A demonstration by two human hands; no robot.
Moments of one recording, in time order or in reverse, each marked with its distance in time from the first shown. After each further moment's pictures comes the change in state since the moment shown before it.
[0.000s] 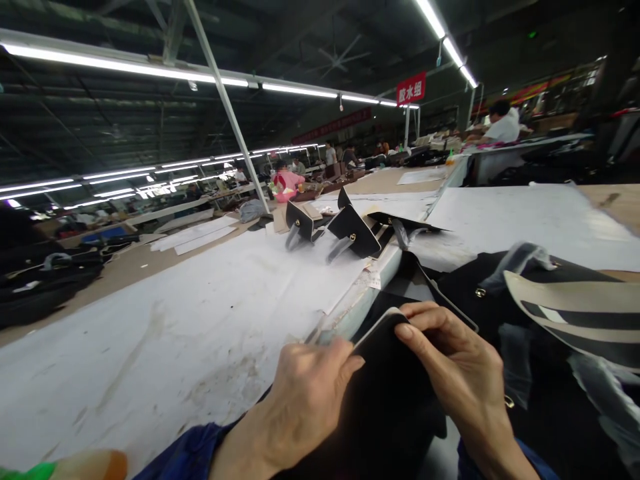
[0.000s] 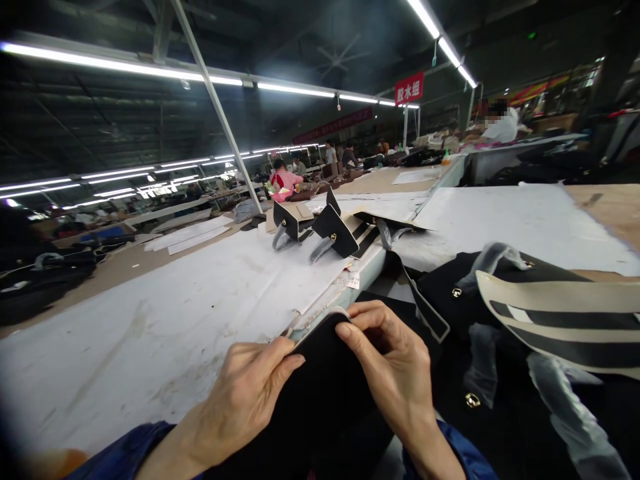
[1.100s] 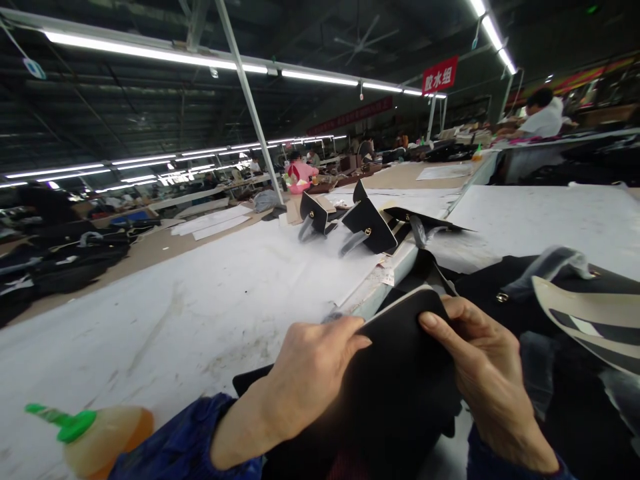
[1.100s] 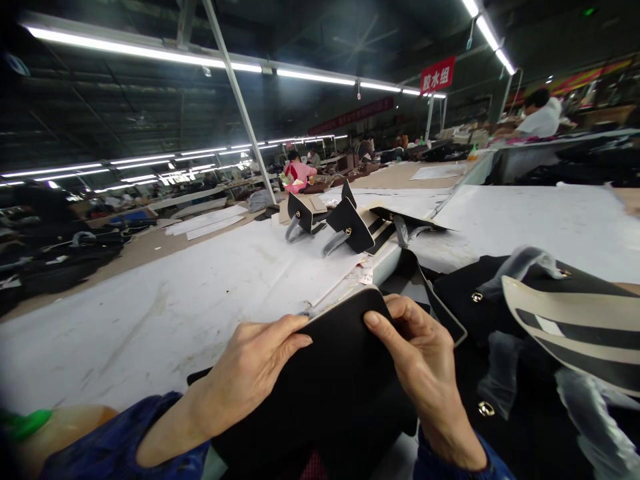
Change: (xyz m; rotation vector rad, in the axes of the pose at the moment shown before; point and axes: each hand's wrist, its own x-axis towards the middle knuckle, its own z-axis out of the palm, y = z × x) left_hand 0.010 -0.003 -0.016 -0.039 -0.011 -0.074; right_hand 0.008 0.005 -0.008 0.060 -0.005 0.226
